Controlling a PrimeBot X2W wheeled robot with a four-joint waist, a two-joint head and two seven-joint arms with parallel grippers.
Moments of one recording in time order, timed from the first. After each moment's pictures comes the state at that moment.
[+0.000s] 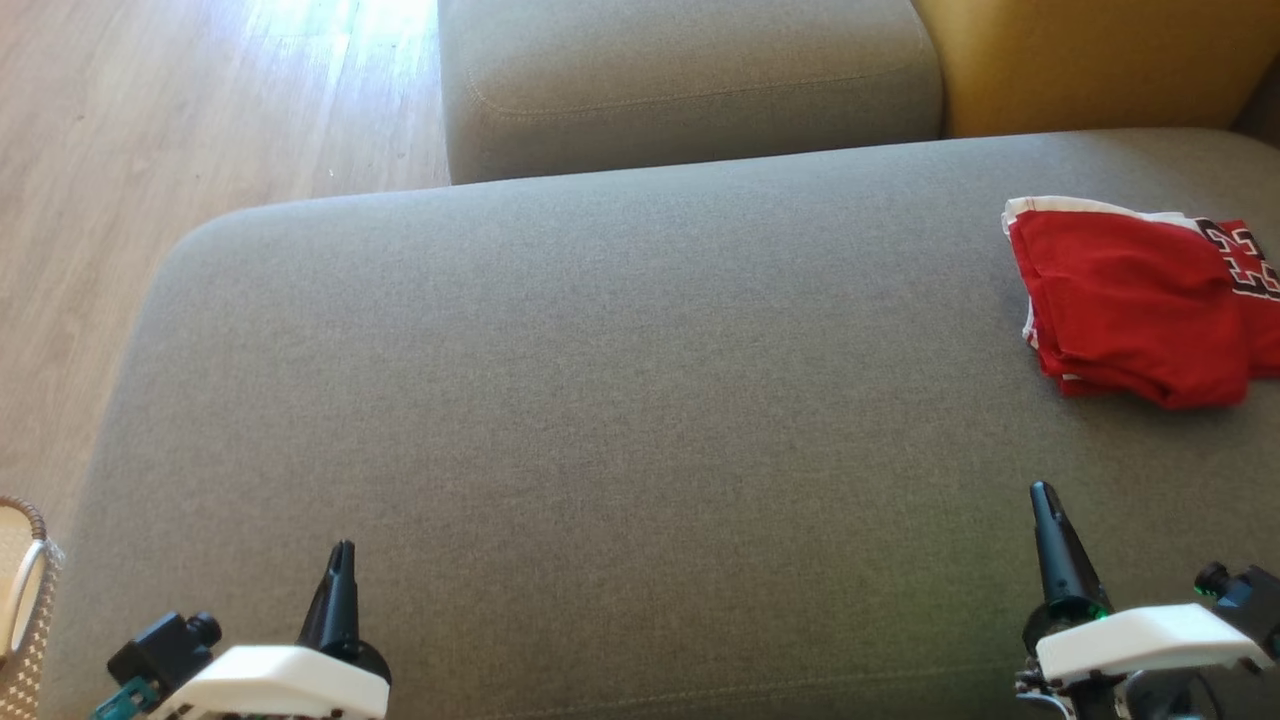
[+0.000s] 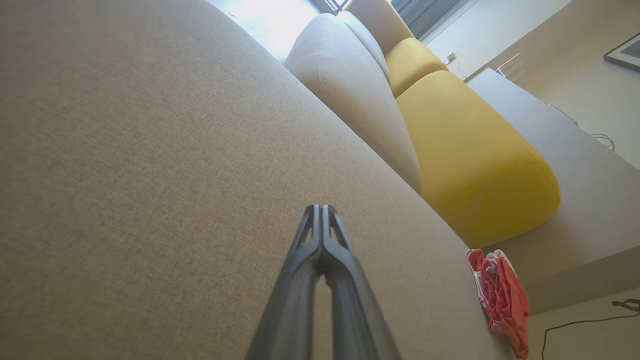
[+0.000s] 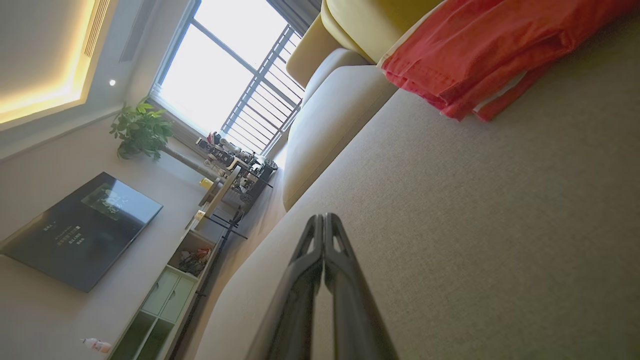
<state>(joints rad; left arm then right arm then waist) 0.14 0.08 -0.14 0.16 -0.87 0.03 -0.10 0.08 -0.04 -0.05 0.20 0.92 0.13 -0.09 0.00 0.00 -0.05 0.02</state>
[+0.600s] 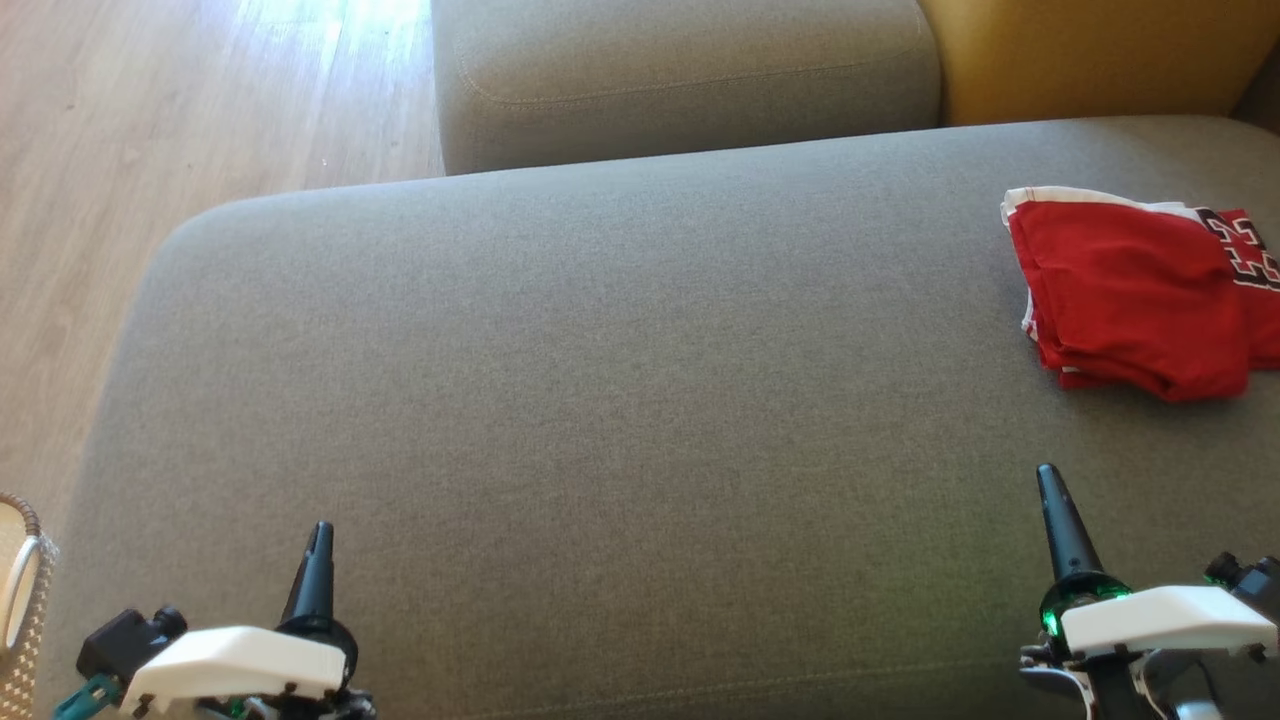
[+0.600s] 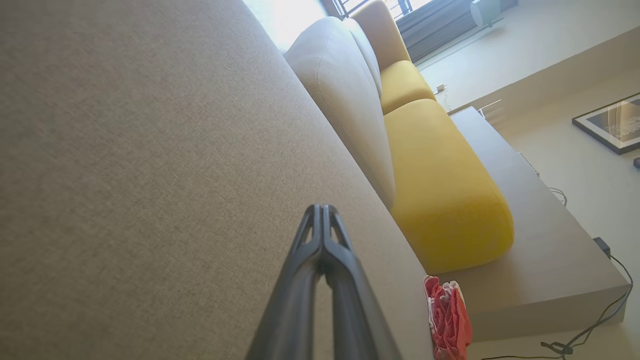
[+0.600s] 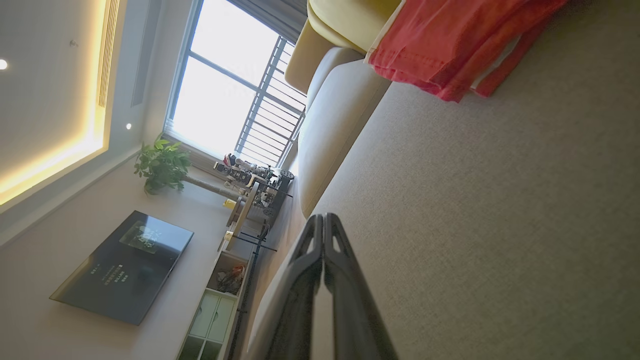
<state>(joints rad) 0.09 0.08 -0.09 0.19 -1.10 -0.02 -0.05 0.04 -0.05 -0.06 0.22 1.13 0.13 -0.04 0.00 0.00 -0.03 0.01</state>
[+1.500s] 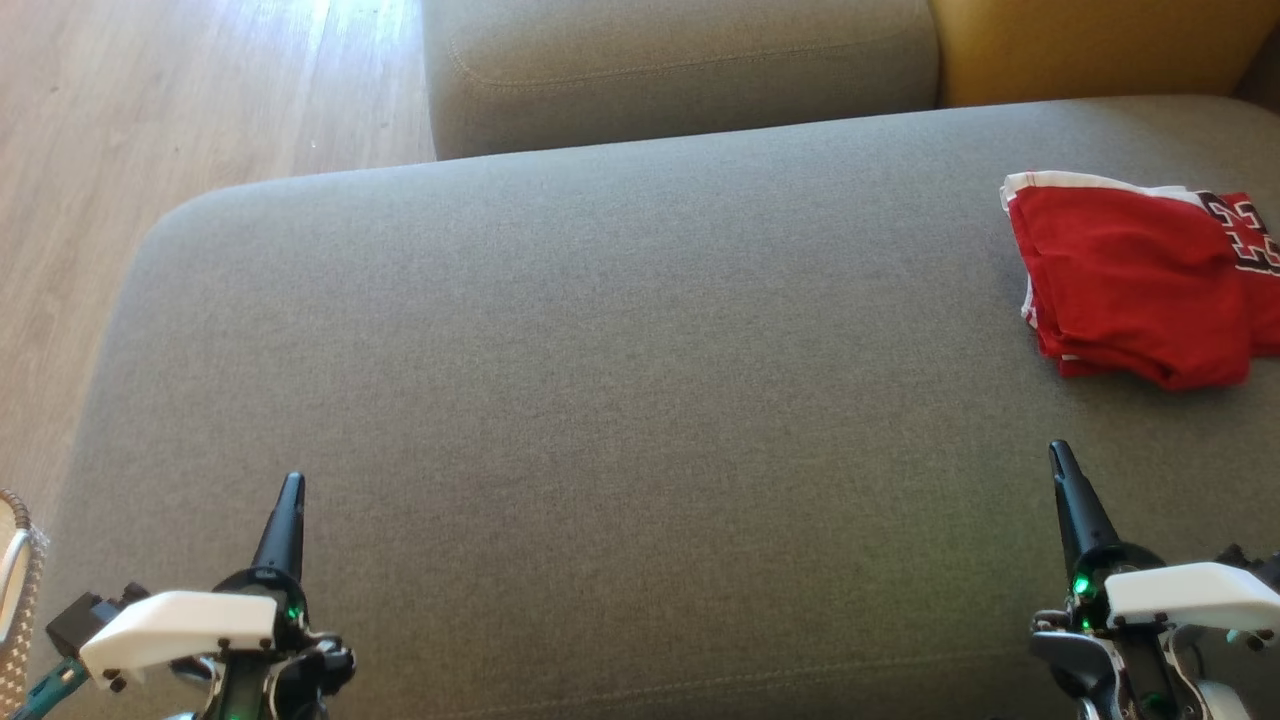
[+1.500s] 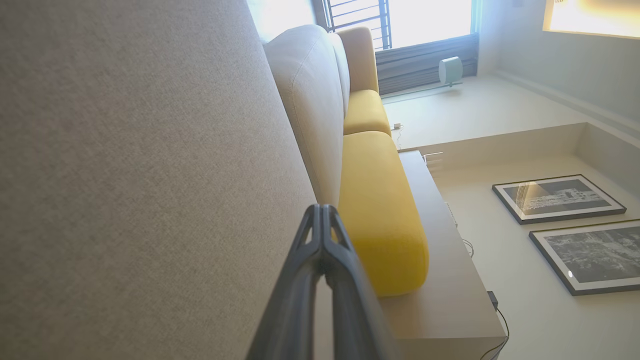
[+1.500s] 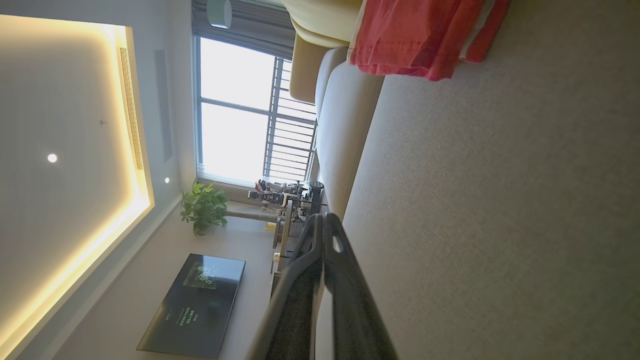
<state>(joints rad) 0.01 0.08 -0.02 0.24 -1.41 -0.08 0.02 -0.01 -0.05 -0.09 0.25 1.42 0.13 0.03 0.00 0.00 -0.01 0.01</state>
